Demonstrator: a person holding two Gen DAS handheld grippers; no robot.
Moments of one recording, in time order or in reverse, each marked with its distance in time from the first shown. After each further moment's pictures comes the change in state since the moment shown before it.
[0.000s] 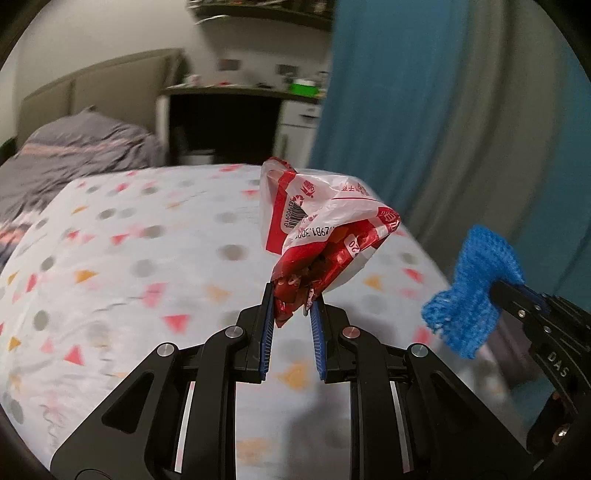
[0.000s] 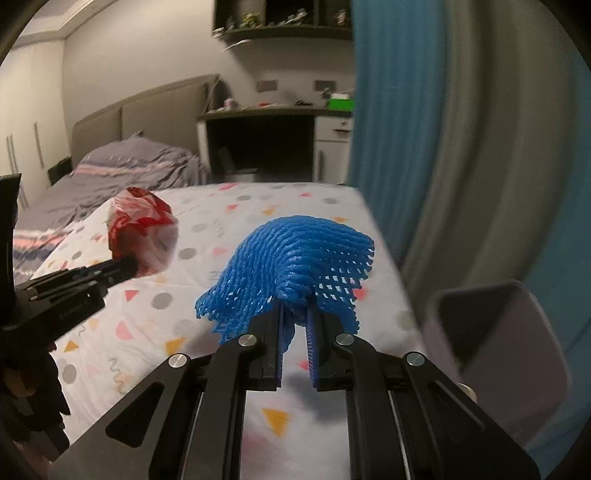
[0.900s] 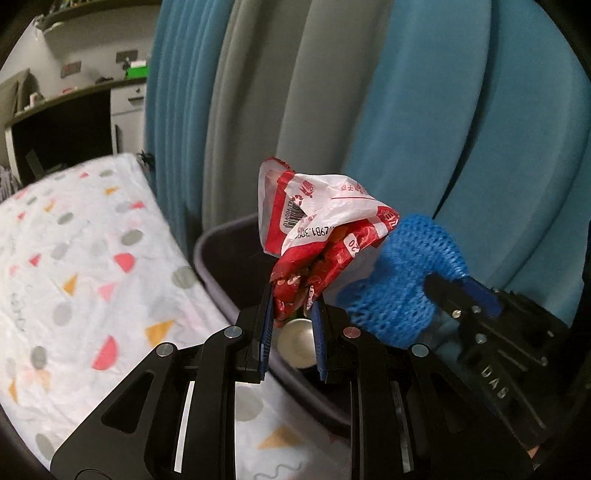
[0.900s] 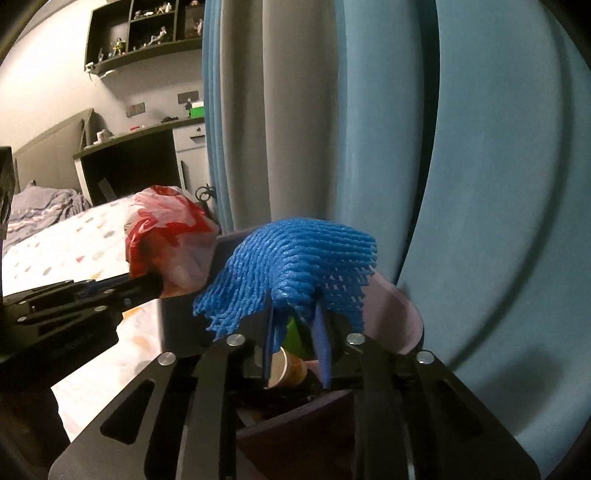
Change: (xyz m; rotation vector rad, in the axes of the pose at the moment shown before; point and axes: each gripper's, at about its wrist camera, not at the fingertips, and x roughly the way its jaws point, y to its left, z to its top) left arm 0.067 -0.266 -0.035 0.256 0.145 -0.416; right arm -0.057 -0.189 -0.076 0.243 -0.011 -0.360
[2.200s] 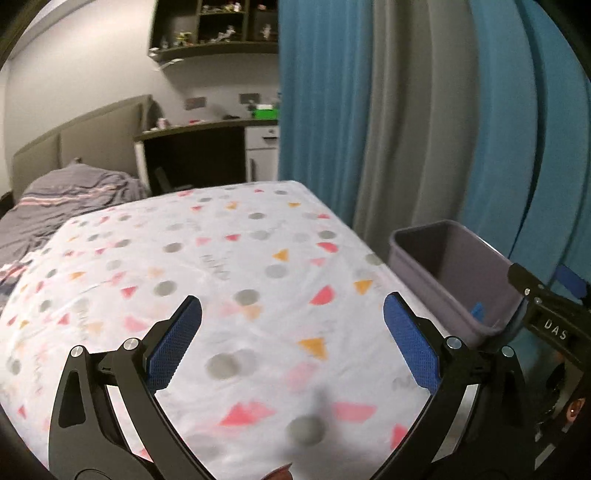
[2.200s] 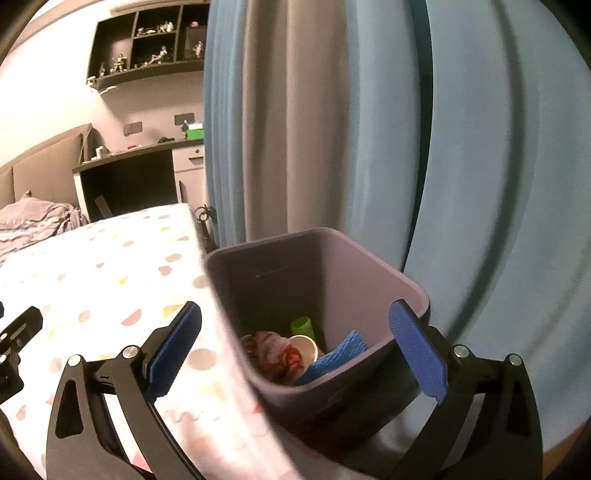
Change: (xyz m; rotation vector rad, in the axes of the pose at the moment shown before) left arm -0.172 0.075 -0.092 -0.090 -0.219 0.486; right arm -0.066 0.061 -0.032 0.016 -0.115 -0.064
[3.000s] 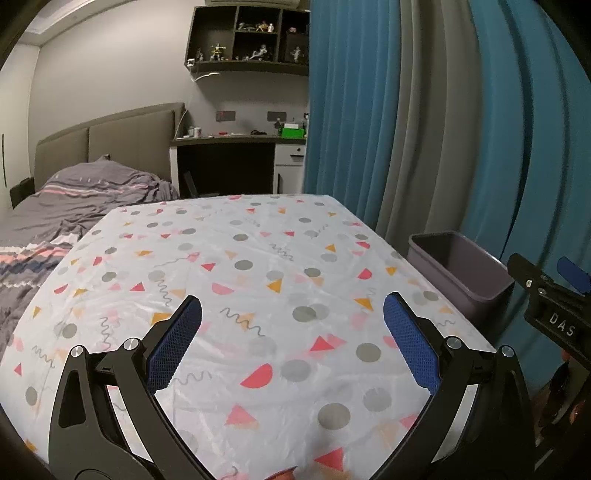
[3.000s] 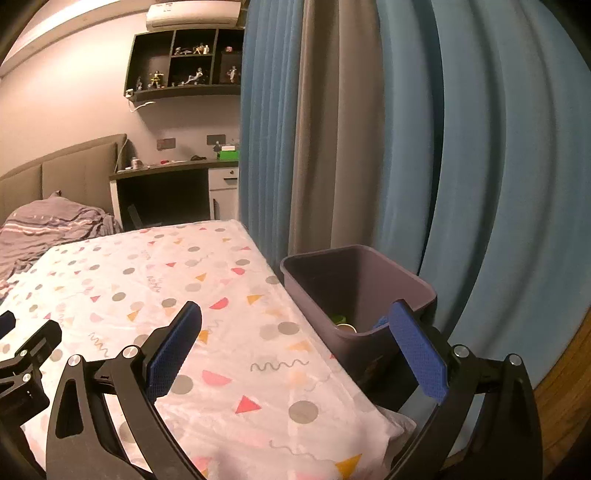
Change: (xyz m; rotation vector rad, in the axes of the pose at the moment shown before) left arm -0.106 0.074 -0.039 -0.063 -0.073 0.025; right arm -0.114 0.068 -0.021 -0.046 -0.092 0.060
